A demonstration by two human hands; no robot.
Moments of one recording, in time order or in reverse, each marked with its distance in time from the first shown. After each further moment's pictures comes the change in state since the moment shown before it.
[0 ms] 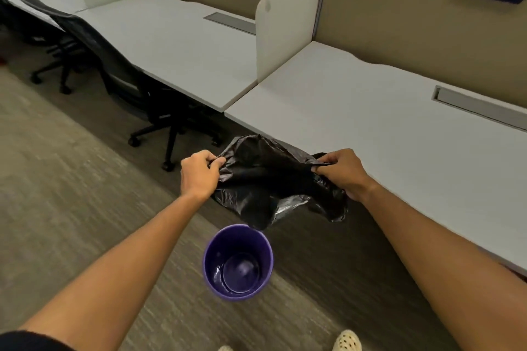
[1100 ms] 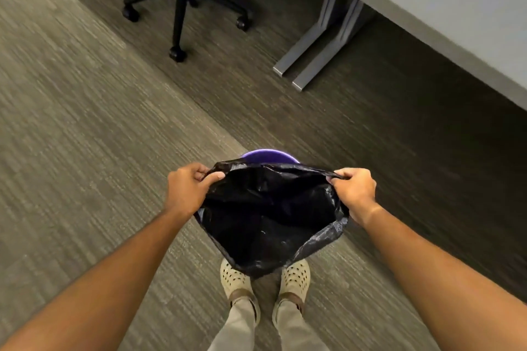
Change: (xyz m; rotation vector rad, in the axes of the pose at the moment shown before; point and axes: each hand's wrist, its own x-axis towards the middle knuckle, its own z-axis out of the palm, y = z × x) left_hand -0.017 -0.319 0.151 0.120 -0.220 -0.381; right_hand 0.095 0.258 0.284 -0.074 0.004 0.443
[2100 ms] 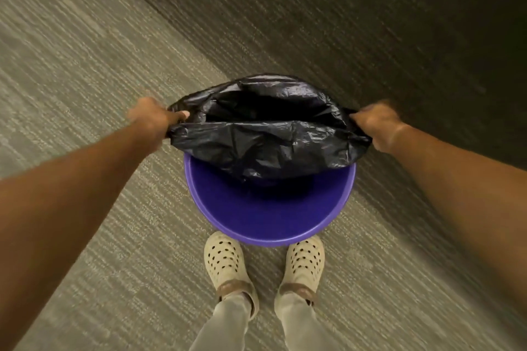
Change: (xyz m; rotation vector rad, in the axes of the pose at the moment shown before) left_hand 0.176 -0.161 0.176 -0.059 -0.094 -0.490; right_hand 0.216 0.114 0.154 -0.154 -0.140 0.190
